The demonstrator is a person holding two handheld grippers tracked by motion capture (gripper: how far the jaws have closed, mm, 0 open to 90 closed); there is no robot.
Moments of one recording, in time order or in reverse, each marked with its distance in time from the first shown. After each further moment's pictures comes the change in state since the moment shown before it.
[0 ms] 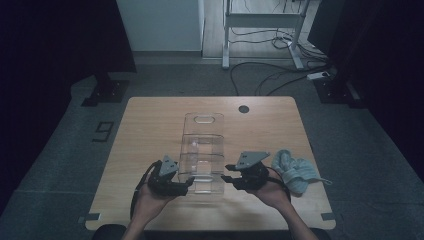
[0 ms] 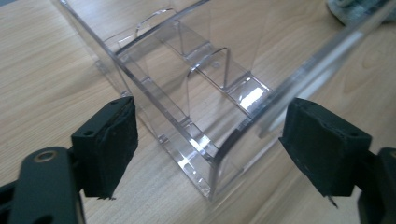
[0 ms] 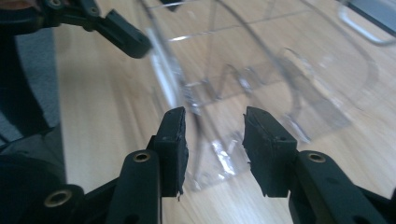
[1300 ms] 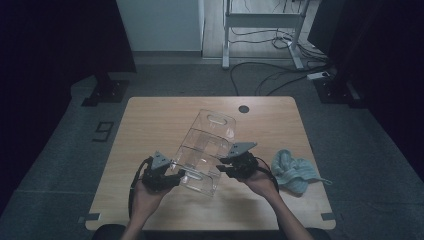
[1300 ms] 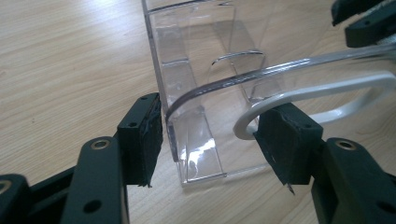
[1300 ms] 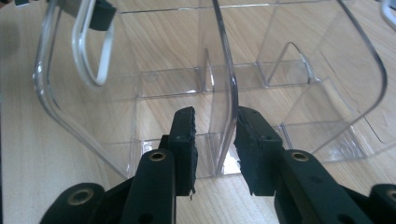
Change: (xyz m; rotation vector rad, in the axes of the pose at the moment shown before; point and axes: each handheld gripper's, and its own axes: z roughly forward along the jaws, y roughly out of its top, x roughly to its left) left arm 0.025 -0.006 0.000 -0.007 0.049 -0.110; right arm -0.023 0.001 0.050 0.041 -0.016 0.064
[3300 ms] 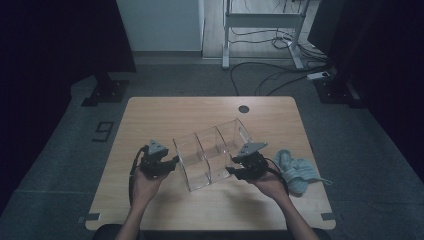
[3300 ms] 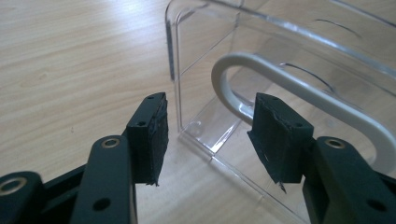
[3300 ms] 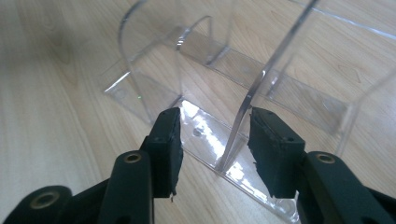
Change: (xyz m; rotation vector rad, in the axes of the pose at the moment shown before) left arm 0.037 0.015 0.027 -0.004 0.054 -0.061; right arm -0.014 -0.020 -0.018 0.041 -0.044 0.062
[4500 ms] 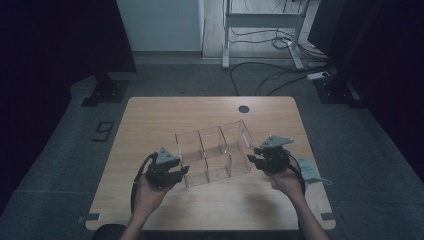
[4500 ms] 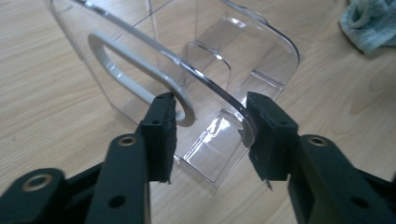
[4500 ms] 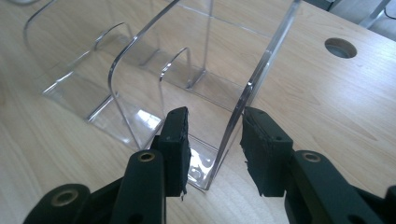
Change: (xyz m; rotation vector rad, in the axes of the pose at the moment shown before) left arm -0.040 0.001 -0.027 0.032 -0.108 0.080; right arm -0.031 -0.017 -0.042 -0.051 -0.208 0.117
